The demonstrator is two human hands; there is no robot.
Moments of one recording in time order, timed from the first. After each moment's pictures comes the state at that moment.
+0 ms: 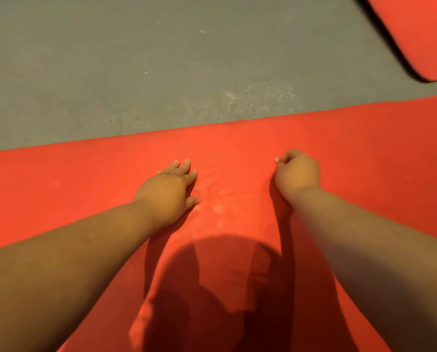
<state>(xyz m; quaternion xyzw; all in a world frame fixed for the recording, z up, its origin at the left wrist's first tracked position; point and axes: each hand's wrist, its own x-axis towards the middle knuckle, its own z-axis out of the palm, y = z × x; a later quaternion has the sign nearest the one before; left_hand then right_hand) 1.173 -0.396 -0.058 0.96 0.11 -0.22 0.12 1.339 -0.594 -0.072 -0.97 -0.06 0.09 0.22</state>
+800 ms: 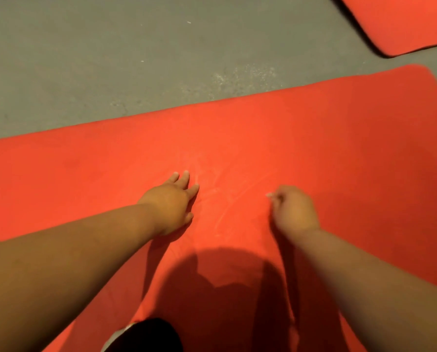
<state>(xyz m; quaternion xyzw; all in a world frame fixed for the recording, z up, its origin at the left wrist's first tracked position) 1.092 -0.431 -0.041 0.95 0.02 -0.32 0.05 1.196 -0.682 -0.067 -0.97 -0.11 0.15 0.17</state>
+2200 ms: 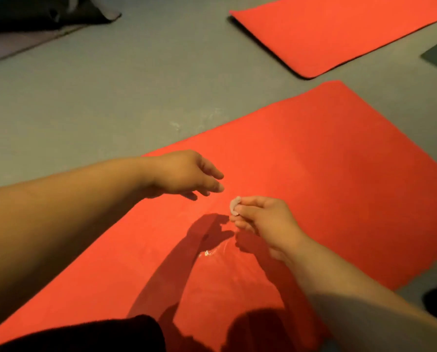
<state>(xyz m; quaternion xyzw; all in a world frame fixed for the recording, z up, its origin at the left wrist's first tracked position) 1.174 -0.537 0.150 0.85 0.09 -0.30 0.41 1.158 -0.721 0.073 -0.64 0.12 0.32 0.69</state>
